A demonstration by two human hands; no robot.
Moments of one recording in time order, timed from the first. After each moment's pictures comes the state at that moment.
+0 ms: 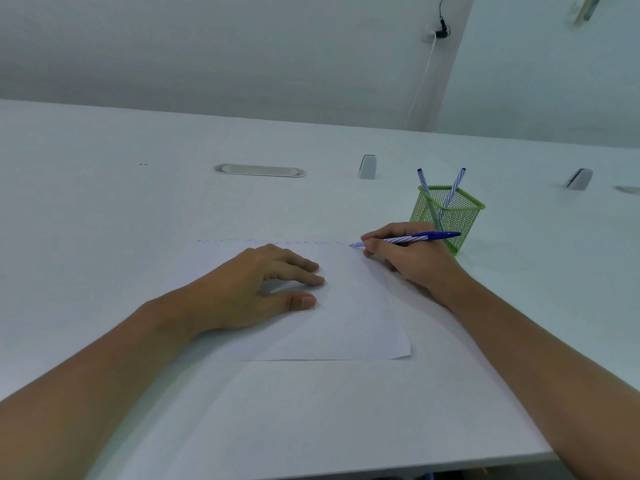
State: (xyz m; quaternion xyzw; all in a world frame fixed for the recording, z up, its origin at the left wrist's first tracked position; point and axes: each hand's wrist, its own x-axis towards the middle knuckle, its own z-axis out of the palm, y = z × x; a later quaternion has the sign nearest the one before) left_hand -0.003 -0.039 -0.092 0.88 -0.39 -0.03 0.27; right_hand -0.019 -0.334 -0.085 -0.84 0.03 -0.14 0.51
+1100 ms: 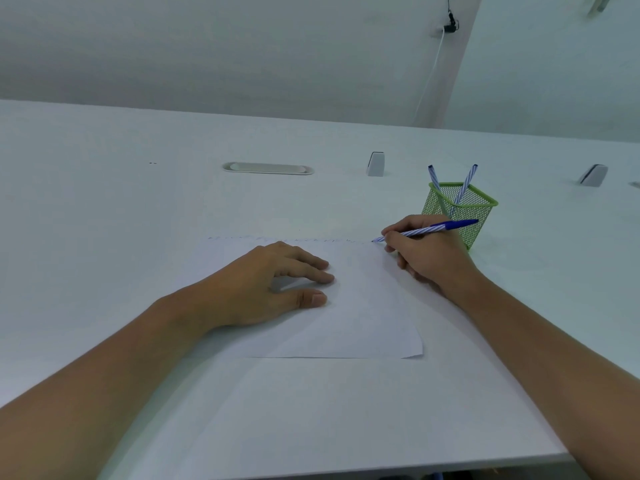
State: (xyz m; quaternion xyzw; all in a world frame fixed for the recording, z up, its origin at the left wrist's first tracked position) left_hand -0.004 -0.039 -0.090 0.88 -0.39 -0.03 0.28; right_hand -0.016 -0.332 -0.086 -0.82 0.07 -0.17 0.54
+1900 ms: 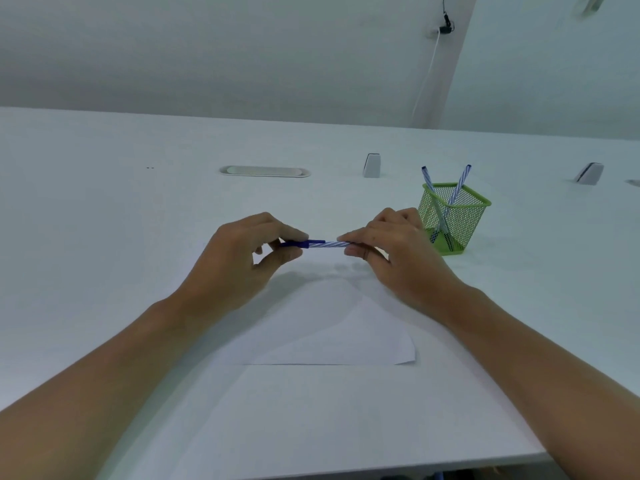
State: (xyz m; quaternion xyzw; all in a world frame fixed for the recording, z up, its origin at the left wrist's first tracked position) left_hand -0.004 -0.039 -0.085 0.83 -0.35 0.23 0.36; right_hand -0.011 -0.317 -0.097 -0.88 -0.27 -0.36 0.13
